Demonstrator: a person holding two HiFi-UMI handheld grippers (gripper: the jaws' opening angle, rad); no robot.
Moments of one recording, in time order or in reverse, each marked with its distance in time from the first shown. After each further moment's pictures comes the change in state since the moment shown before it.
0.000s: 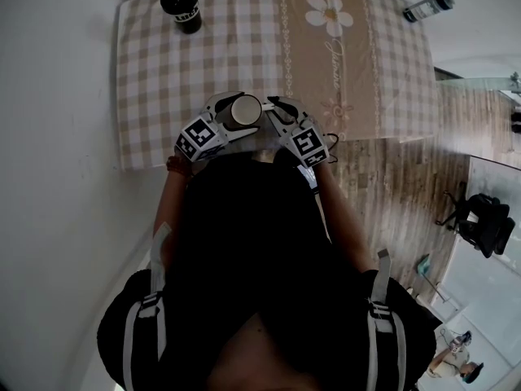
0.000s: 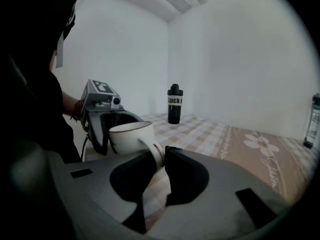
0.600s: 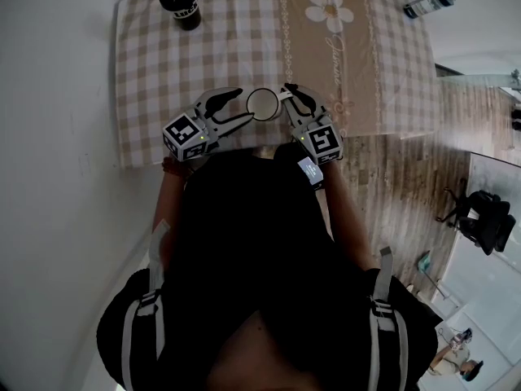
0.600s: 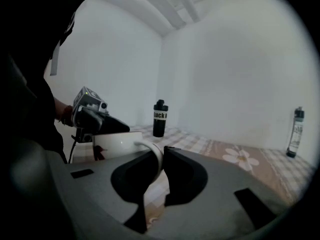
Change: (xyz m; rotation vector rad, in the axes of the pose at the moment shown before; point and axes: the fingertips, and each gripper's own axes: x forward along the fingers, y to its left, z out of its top) left arm -0.032 0.005 0.046 -0.113 -0.201 -0.008; right arm -0.032 -0.041 0.036 -0.011 -0.127 -0.147
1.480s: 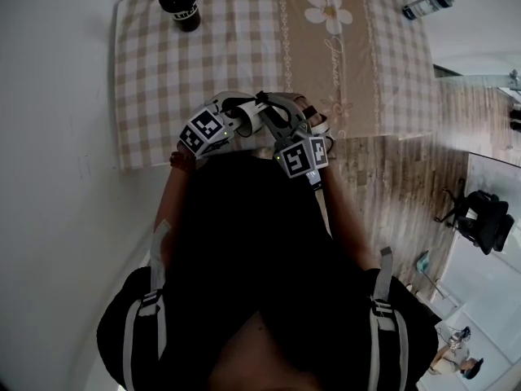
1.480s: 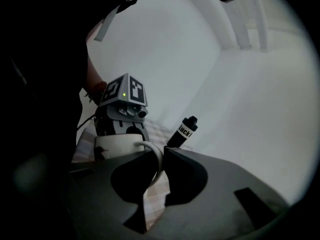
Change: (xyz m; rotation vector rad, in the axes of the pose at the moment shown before) left arm 0.034 0.007 -0.040 0.115 0.283 0.037; right arm 0.014 0.068 0.043 -0.600 0.032 0.133
